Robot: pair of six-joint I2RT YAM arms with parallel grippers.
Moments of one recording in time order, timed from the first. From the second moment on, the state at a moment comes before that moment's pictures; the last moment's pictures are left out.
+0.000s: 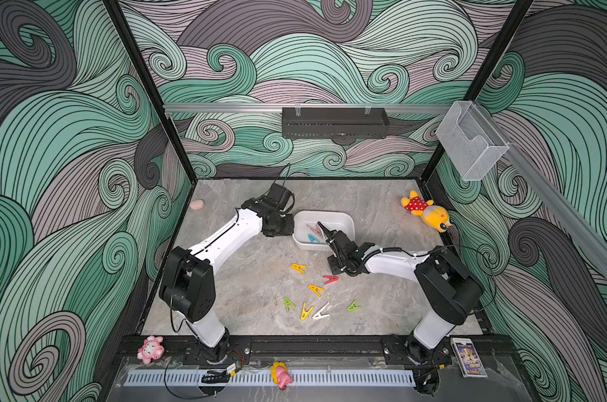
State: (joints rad) left arm -0.50 1.66 1.40 -0.83 0.03 -0.46; right arm 0.73 1.70 0.88 -0.34 0.16 0.31
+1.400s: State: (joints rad) left arm -0.44 1.36 1.09 -0.83 0.02 -0.58; right arm 0.54 1.83 1.35 -0.55 -0.14 0.17
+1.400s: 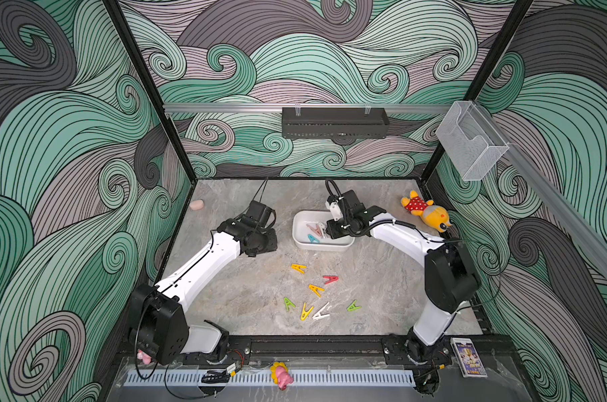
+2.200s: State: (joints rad) left arm -0.45 1.26 0.91 -0.82 0.13 -0.72; right arm 0.53 1.96 1.46 -0.52 -0.12 0.16
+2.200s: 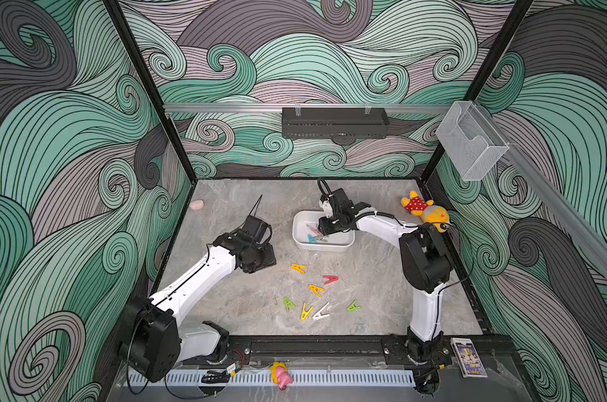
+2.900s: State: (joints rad) left arm -0.76 1.35 0.81 -0.79 0.17 -0.98; right arm 0.58 1.47 0.98 -0.39 -0.14 0.27
